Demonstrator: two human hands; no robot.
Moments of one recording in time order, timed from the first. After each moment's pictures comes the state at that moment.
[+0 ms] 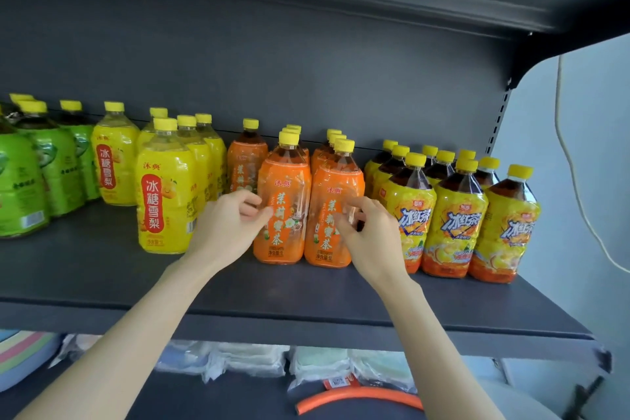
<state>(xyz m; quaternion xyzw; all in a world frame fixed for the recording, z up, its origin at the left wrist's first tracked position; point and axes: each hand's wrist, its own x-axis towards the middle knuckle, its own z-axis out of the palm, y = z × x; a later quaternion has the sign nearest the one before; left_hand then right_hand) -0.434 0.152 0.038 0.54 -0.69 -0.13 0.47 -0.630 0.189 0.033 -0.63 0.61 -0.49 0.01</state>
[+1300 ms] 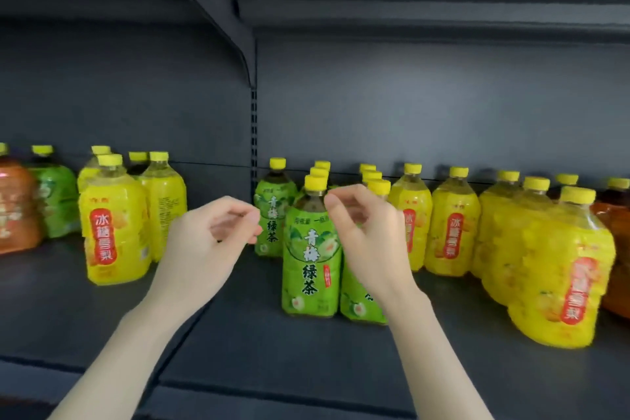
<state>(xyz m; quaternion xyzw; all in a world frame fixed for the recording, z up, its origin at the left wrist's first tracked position) 0.147 0.064 0.073 0.42 -0.67 -0.12 0.60 -0.041 0.050 0.080 -0.67 0.42 -0.61 0.07</state>
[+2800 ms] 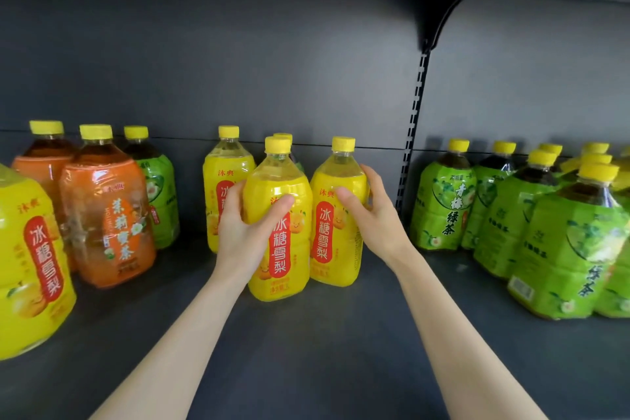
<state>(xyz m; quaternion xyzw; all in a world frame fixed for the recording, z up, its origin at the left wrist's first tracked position) 0.462 -0.145 0.013 0.37 -0.56 -0.38 0.64 0.278 -0.129 0.030 -0.59 0.52 -0.57 0.25</state>
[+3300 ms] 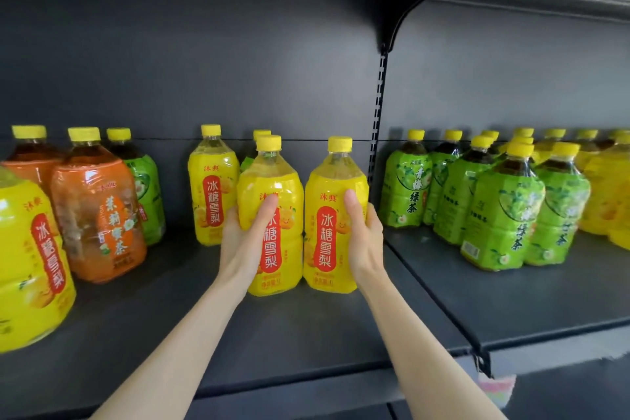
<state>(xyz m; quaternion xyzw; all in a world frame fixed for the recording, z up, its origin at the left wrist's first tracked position) 0.459 -0.097 0.009 0.35 -0.53 -0.49 0.59 0.311 -0.061 0.005 -0.39 0.50 -0.71 0.32</state>
